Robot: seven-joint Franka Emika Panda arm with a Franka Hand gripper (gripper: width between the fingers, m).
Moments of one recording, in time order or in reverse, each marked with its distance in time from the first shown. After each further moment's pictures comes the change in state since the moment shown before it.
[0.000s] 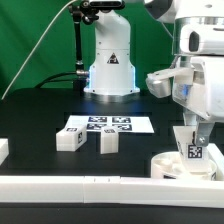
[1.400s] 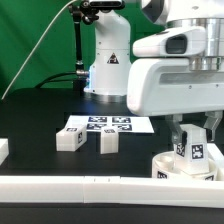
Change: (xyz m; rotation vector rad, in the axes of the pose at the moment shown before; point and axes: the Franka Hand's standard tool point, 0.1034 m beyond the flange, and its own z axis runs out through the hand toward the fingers) arm -0.003 -0.001 0.002 0.034 0.054 1.228
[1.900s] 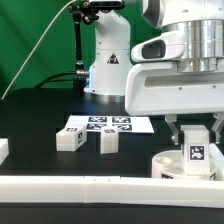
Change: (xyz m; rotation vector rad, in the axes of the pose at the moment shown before) arm 0.001 -0.009 0.002 0.049 0.040 0.553
